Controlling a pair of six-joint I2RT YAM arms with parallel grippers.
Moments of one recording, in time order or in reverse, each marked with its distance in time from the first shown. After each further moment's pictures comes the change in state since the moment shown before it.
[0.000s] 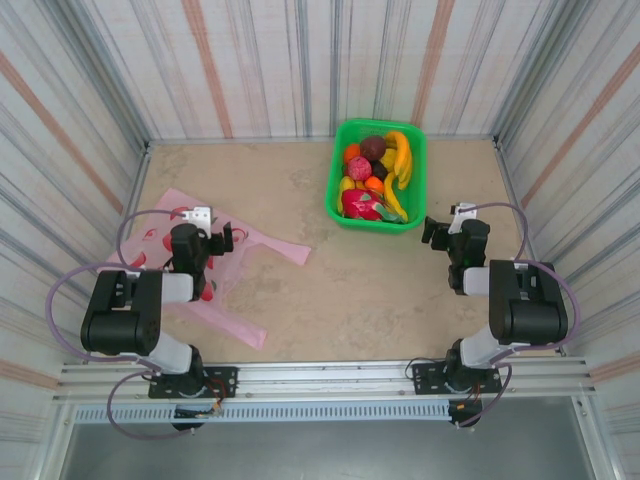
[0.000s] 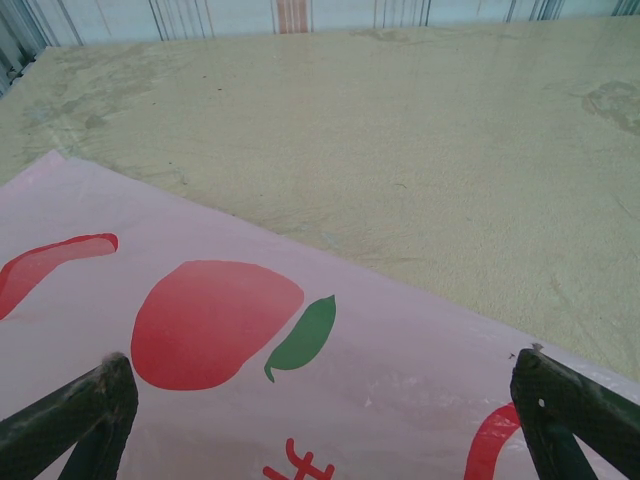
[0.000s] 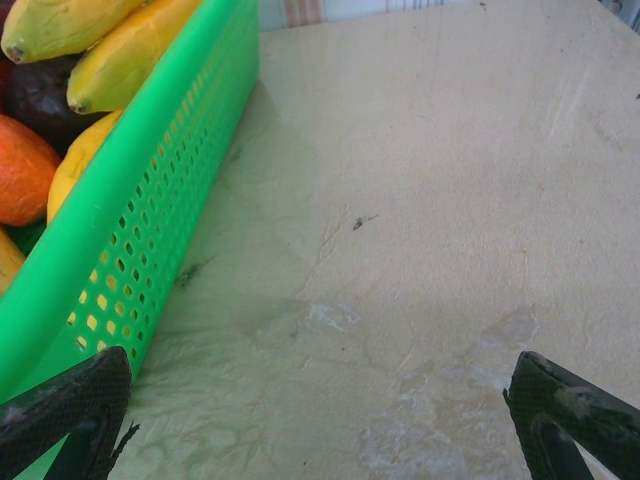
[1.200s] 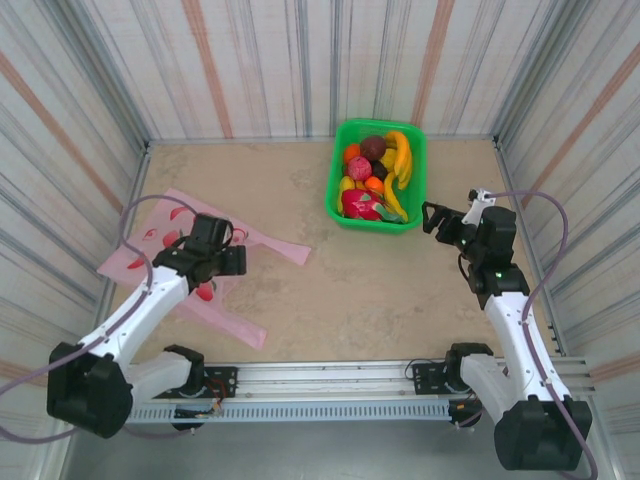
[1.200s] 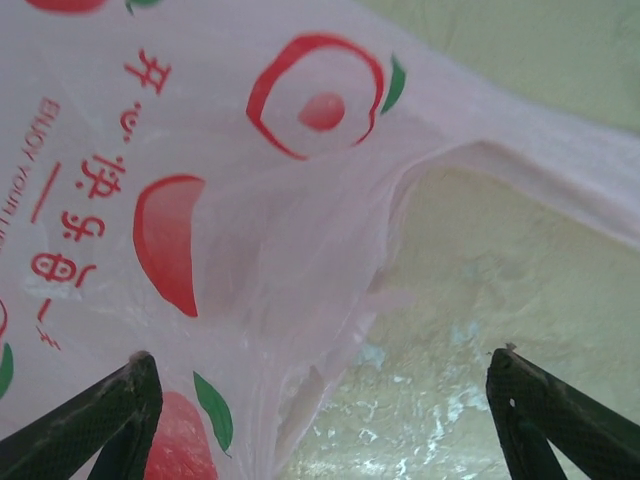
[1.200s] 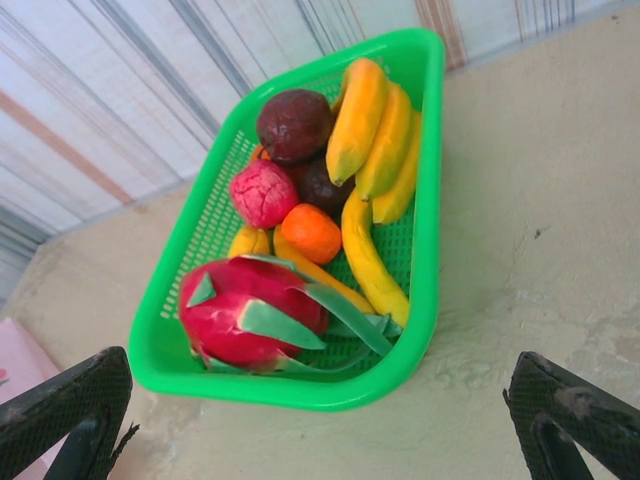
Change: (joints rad) left arm -0.318 -0.378 0.375 -1.406 -0.160 -0.331; right arm 0.066 -0.686 0.253 -0.914 -0.179 0.332
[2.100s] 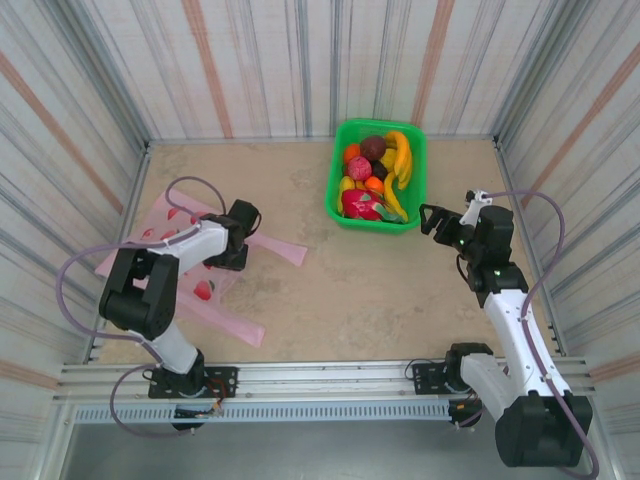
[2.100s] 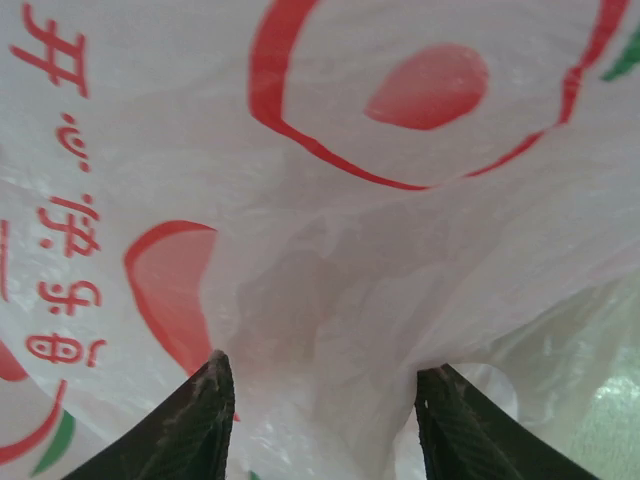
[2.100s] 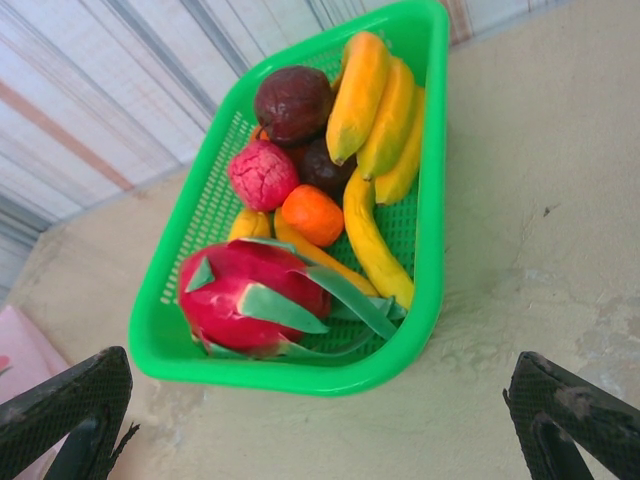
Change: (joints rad) left arm -0.015 0.531 0.207 -0.053 -0.259 0.058; right arm 0.005 0.021 0.001 -0.014 -0.012 0.006
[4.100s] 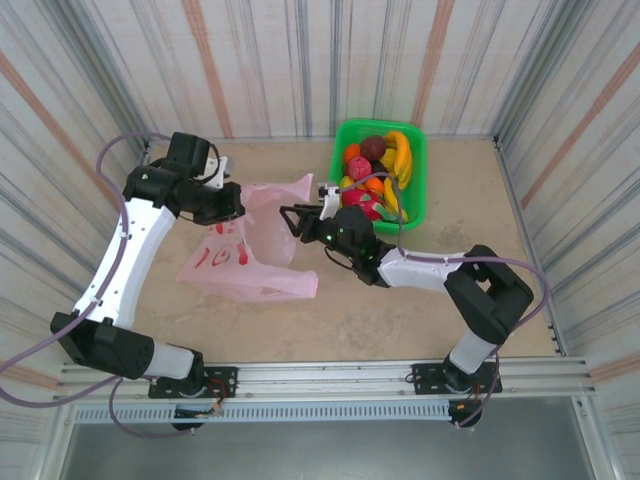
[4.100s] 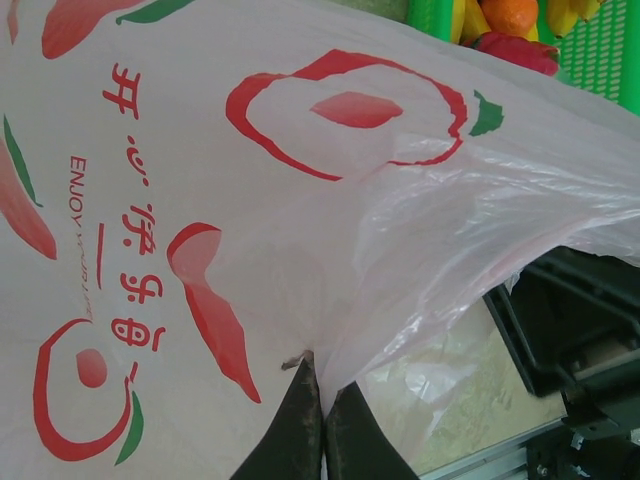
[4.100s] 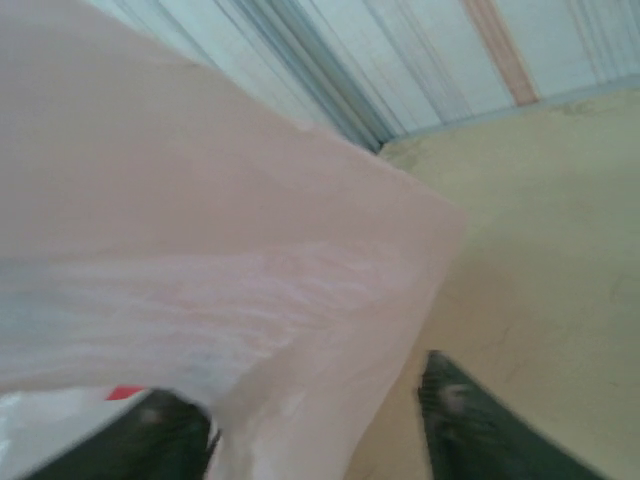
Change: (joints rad) left arm 0.101 -0.266 0.609 -0.479 0.726 -0.099; right arm 0.831 0.795 0.249 0.857 0.222 0.266
